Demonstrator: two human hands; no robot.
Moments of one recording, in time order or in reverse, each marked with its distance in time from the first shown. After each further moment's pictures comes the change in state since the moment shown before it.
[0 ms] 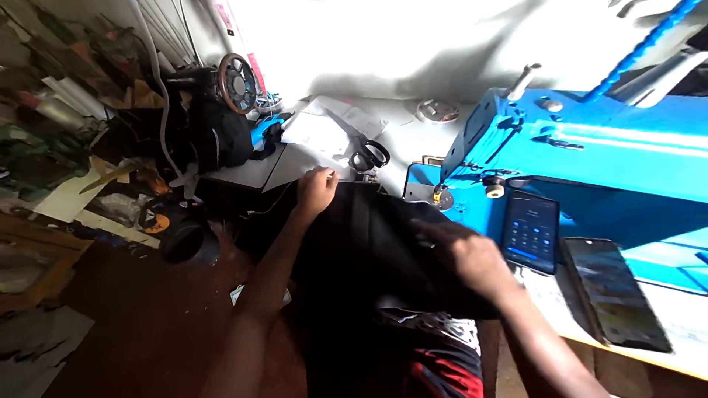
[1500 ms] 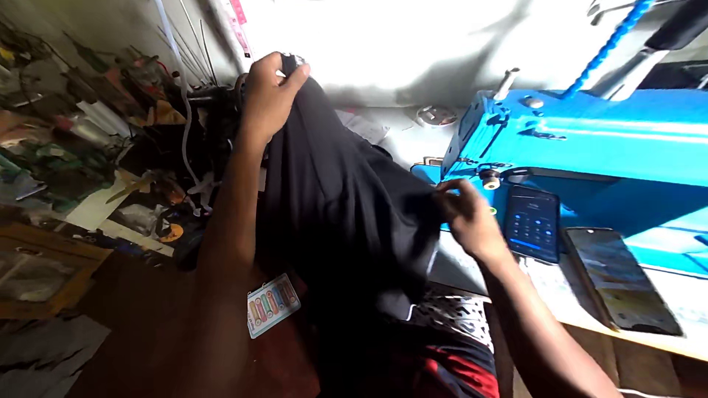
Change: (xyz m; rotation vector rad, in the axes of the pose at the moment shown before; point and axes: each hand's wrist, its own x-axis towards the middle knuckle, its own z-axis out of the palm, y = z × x) left_hand 0.047 0.068 -0.193 -0.237 0.242 0.110; right_hand 0.033 -0.013 -0.011 0.705 0.264 0.188
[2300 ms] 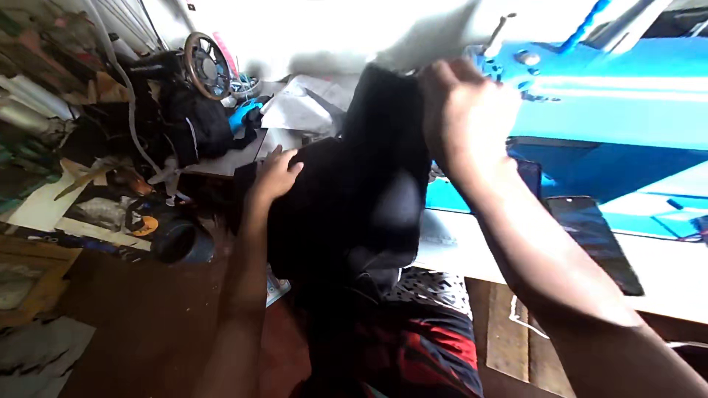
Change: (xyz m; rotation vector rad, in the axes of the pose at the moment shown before) left_hand -0.096 -0.102 0.090 0.335 -0.452 -0.222; right_hand 0.076 -0.095 -0.004 -0.895 0.236 -0.190
